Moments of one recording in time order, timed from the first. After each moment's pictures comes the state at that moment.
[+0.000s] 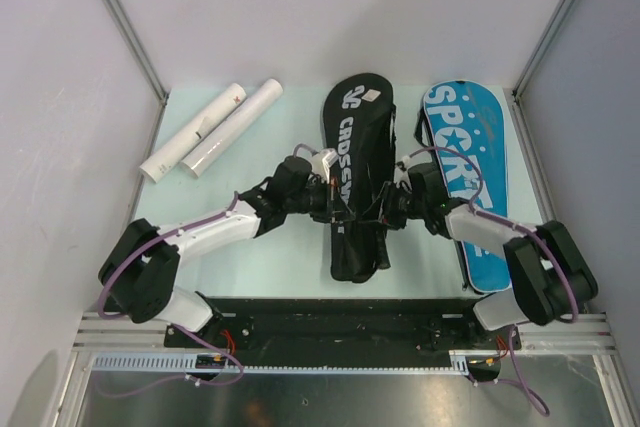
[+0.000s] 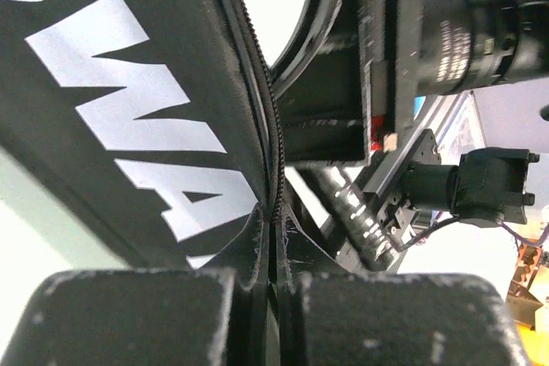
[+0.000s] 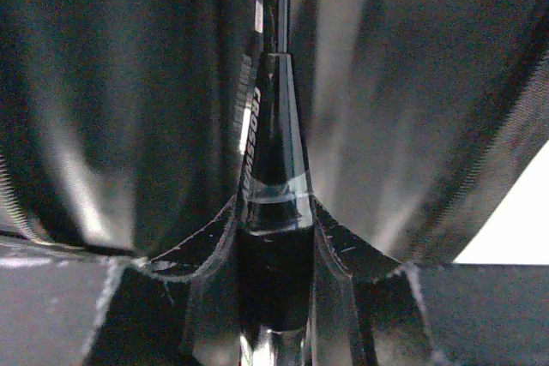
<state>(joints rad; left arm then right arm) -0.74 1.46 0.87 0.02 0.41 -0.63 0.45 1.47 0.68 0.03 -0.57 0.78</state>
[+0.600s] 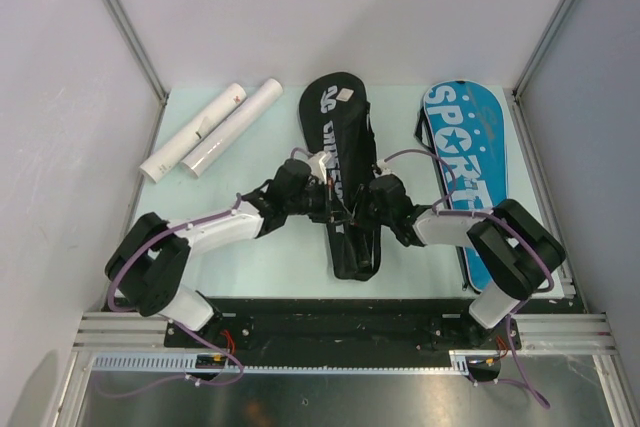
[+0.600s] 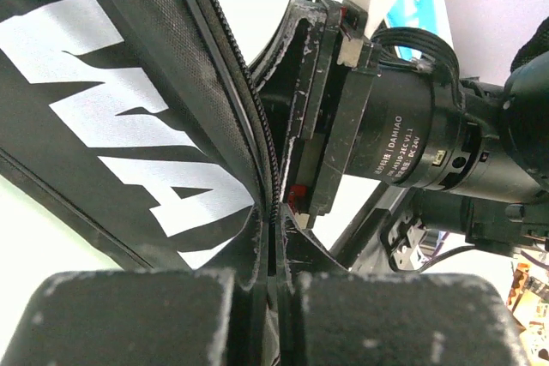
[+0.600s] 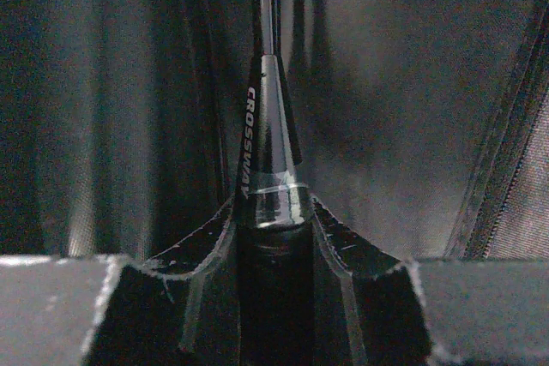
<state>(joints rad) -0.72 1.49 0.83 0.10 0.39 -0.68 0.69 1.62 0.70 0.29 -0.06 0.90</state>
